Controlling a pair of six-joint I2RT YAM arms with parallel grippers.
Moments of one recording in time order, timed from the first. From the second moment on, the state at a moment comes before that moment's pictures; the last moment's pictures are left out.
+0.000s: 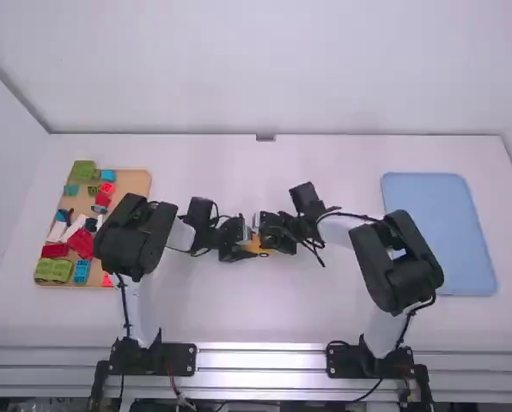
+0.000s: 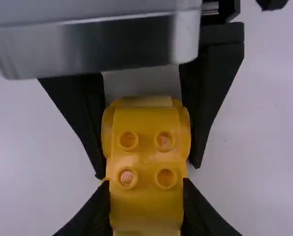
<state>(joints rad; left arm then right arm) -0.22 2.06 0.74 0.34 0.97 0.97 0.45 1.89 0.90 -0.14 -0.69 -0.97</state>
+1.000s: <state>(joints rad) -0.23 2.06 0.75 0.32 0.97 0.96 0.41 1.86 0.91 -0.08 -0.81 -0.98</state>
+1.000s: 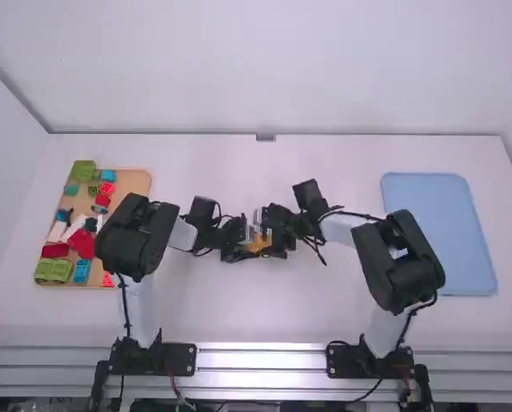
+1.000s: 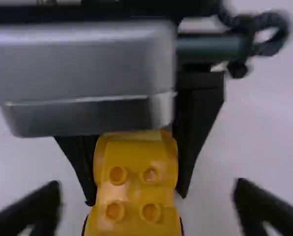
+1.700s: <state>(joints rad) -0.23 1.85 0.84 -0.24 0.82 0.92 0.29 1.83 0.74 0.18 -0.94 -0.87</state>
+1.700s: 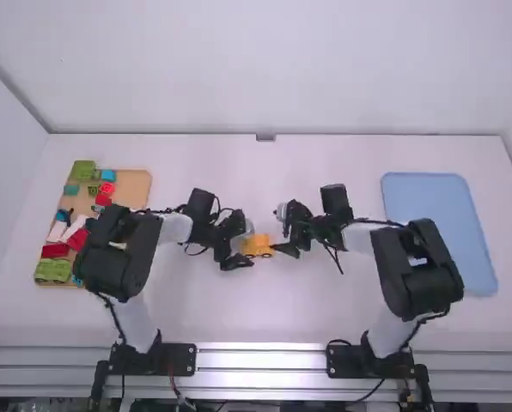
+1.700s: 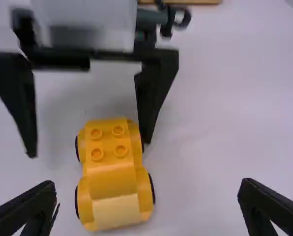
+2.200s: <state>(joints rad) -0.22 1.29 0.88 -0.48 0.58 0.89 0.39 2.05 0.84 0.19 -0.92 -0.84</state>
